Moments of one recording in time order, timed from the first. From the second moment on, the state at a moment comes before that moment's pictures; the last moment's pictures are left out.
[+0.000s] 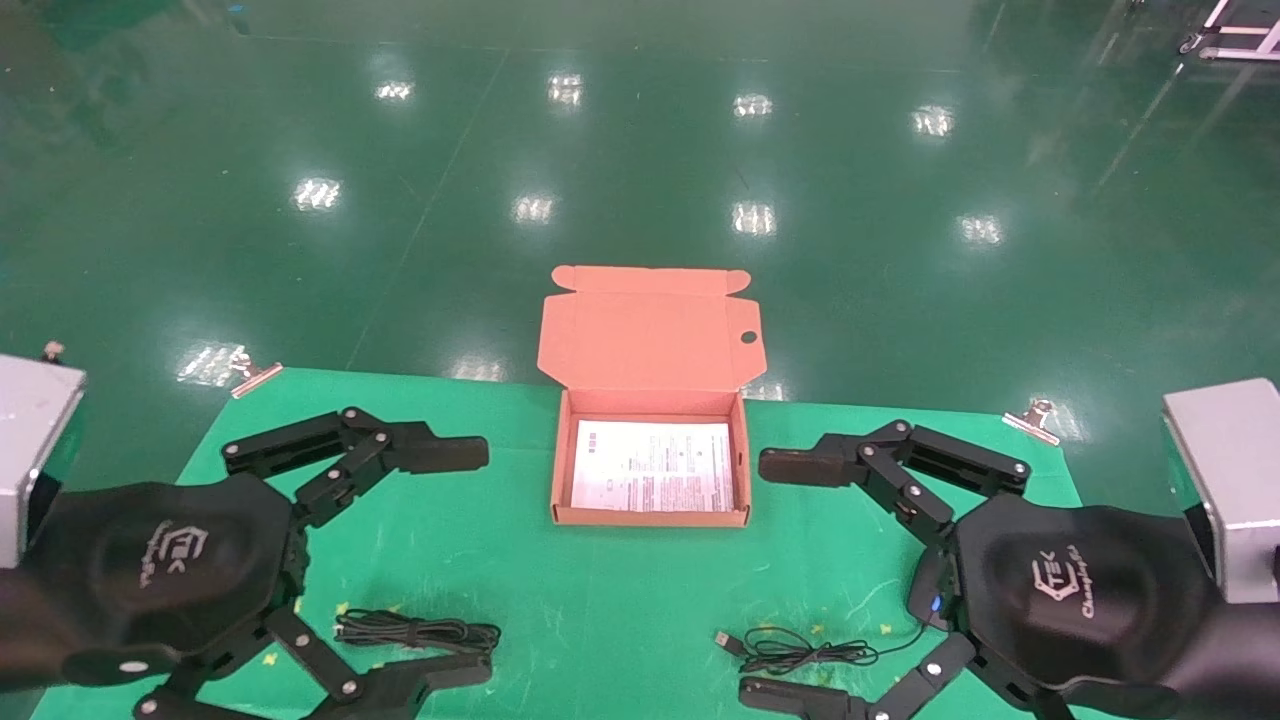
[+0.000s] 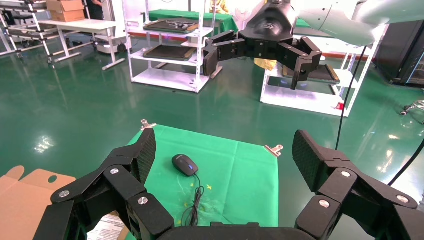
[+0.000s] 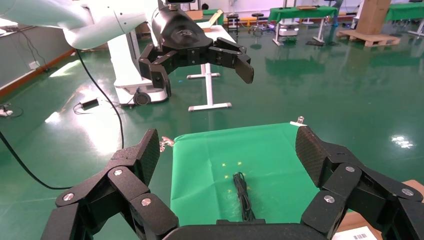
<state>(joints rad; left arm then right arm) -1.08 0.61 0.28 -1.28 0.73 1.49 -0.19 1.07 -0.61 -0.28 1.28 -0.73 -1.50 0.19</state>
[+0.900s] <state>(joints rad) -1.17 0.61 0.33 -1.30 0.84 1.52 -0.21 1.11 -0.59 -0.29 1.28 -0.78 -1.51 0.17</state>
